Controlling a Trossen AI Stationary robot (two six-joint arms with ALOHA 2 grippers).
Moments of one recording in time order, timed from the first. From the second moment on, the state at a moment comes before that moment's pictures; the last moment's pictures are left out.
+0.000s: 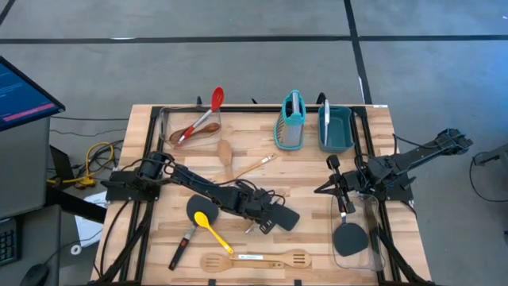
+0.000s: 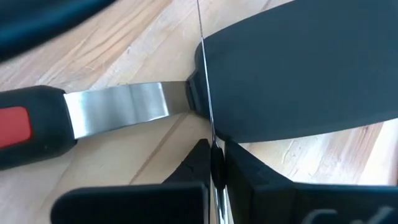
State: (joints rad) left arm -0.28 2.12 1.35 -0.28 -0.20 -0.94; right arm 0.40 0.55 0.31 0.16 0.14 -0.11
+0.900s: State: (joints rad) left arm -0.31 1.84 1.35 -0.28 -0.42 -0.58; right arm 0.40 0.55 0.31 0.17 0.14 -0.02
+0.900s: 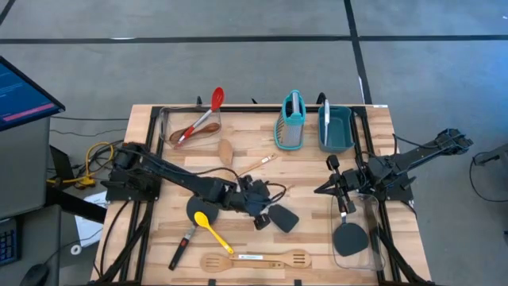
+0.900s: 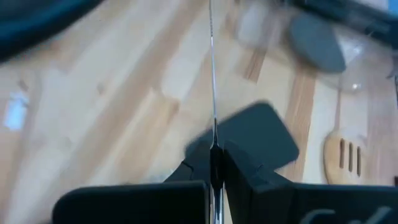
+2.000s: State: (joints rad) left arm -0.17 1.72 1.20 0.51 -0.17 -0.01; right arm 0.40 0.73 0.31 0.41 0.28 -0.02
